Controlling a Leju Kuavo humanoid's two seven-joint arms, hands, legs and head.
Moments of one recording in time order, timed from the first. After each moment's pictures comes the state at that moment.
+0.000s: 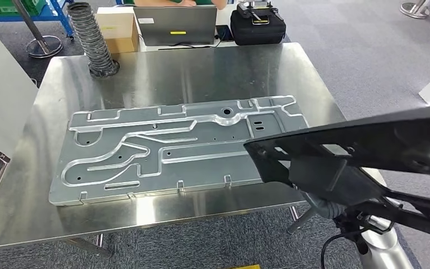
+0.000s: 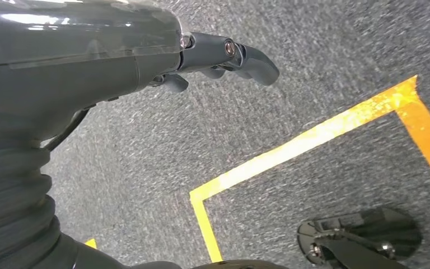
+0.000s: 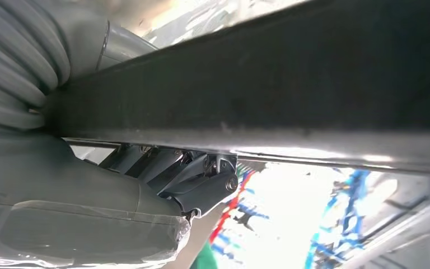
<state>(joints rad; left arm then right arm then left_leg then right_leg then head) -0.06 -0.14 0.52 -0.20 -1.00 0.20 -0.02 -0.08 -0.38 0.07 -1.78 -0.12 0.52 -0.62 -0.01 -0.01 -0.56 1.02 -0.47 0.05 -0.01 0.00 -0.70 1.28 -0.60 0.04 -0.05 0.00</state>
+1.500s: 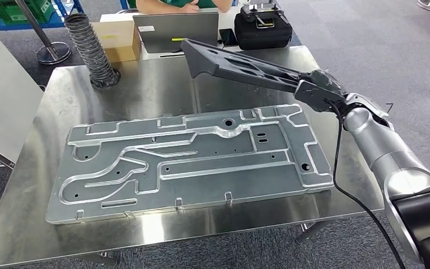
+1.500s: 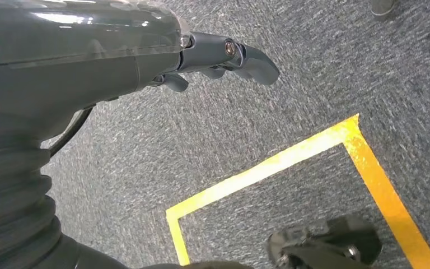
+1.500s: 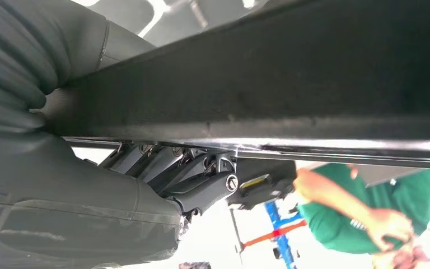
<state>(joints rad) -0.10 -0.15 0.53 -0.20 -1.04 0.21 -0.04 -1.04 -0.42 0.52 -0.65 0.42 0.14 -0.50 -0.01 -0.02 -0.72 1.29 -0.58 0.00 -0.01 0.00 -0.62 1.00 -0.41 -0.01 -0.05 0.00</state>
